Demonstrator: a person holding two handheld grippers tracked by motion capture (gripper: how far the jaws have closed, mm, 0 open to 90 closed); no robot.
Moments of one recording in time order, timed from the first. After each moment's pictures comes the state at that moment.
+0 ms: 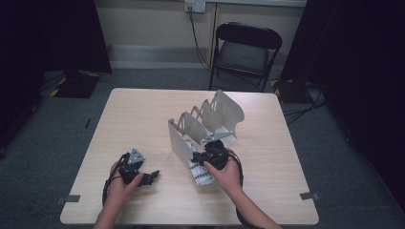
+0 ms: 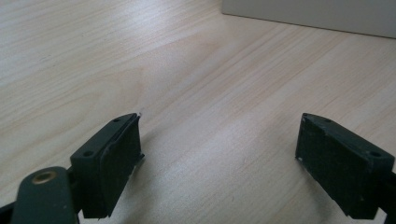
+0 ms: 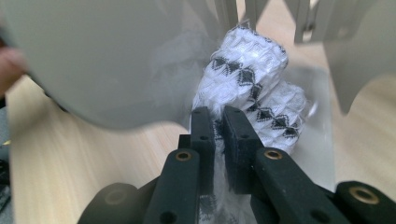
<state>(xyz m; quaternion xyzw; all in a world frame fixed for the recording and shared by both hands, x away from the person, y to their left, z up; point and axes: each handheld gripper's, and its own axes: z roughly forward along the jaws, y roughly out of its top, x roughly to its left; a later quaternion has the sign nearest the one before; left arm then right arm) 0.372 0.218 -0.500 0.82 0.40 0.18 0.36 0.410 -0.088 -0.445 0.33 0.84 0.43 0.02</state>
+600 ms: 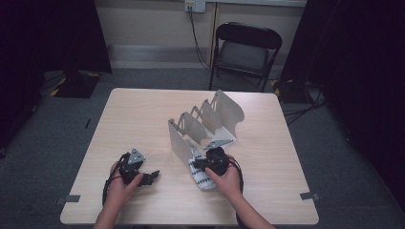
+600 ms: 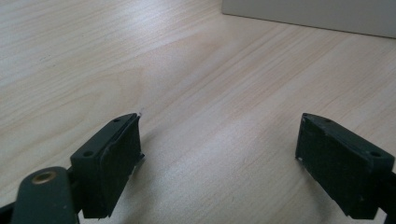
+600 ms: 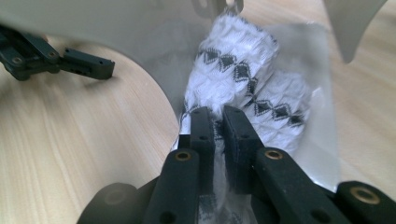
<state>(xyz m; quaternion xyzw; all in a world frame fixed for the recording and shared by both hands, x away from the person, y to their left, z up) 0.372 0.218 -0.500 0.82 0.40 0.18 0.36 0.407 -0.094 -0.469 0.35 0.84 0.41 0.03</state>
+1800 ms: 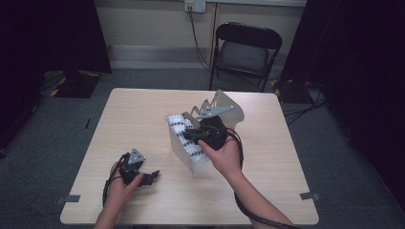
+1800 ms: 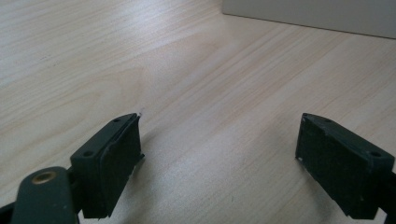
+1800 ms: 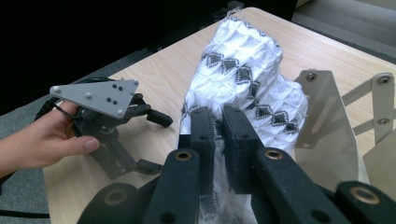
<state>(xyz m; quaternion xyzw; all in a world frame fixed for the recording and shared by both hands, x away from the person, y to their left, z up) 0.371 0.217 -0.500 0.82 0.41 0.18 0.36 0.408 -0.068 -0.331 0.29 0.83 0.47 0.09</state>
